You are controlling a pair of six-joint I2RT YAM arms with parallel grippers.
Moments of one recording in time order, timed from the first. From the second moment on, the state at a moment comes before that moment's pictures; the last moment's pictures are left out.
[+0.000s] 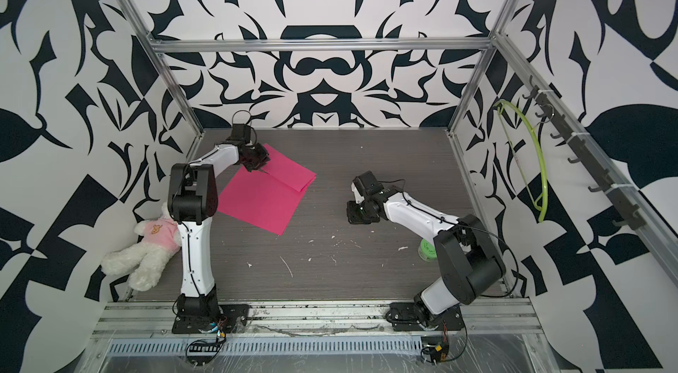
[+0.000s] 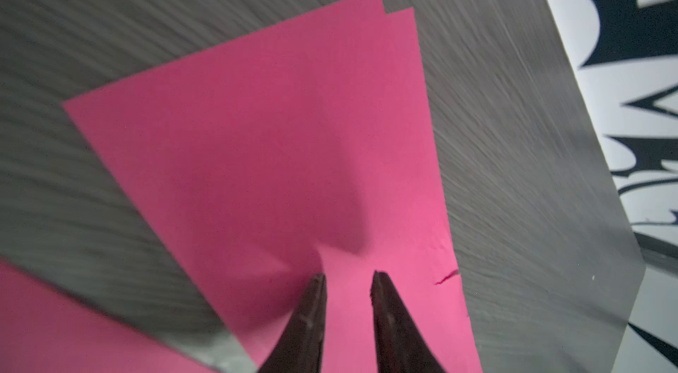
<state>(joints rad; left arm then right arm) -0.04 2.30 1.77 -0.48 0.24 -0.74 0.54 1.54 0.95 -0.54 -0.21 0.47</state>
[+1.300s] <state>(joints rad) 0.06 1.54 1.08 -0.41 0.19 -0.74 0.83 2.35 1.84 -0.49 -0.28 0.54</state>
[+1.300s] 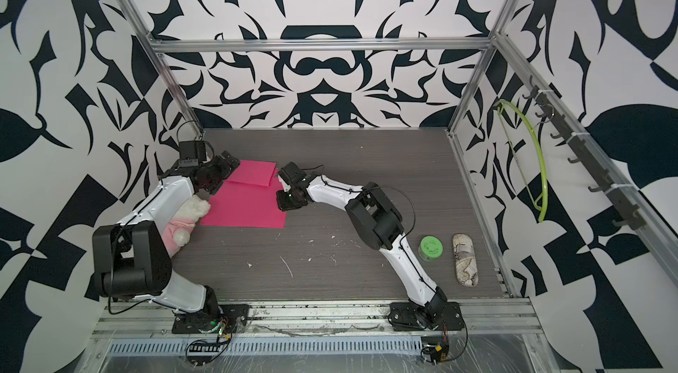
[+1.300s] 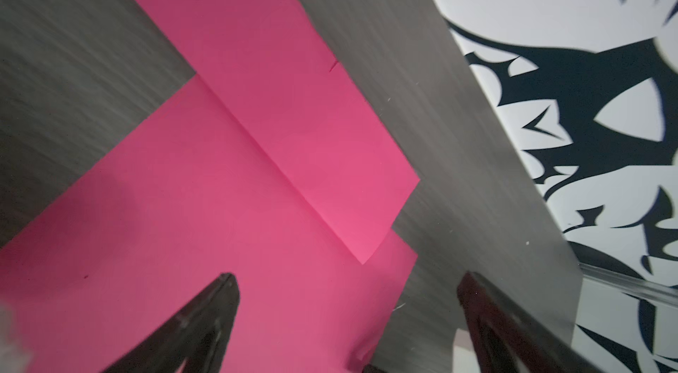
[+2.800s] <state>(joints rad) 0.04 2.12 1.58 -0.64 0.21 -0.58 0.49 1.64 1.04 -0.59 -0.09 0.49</state>
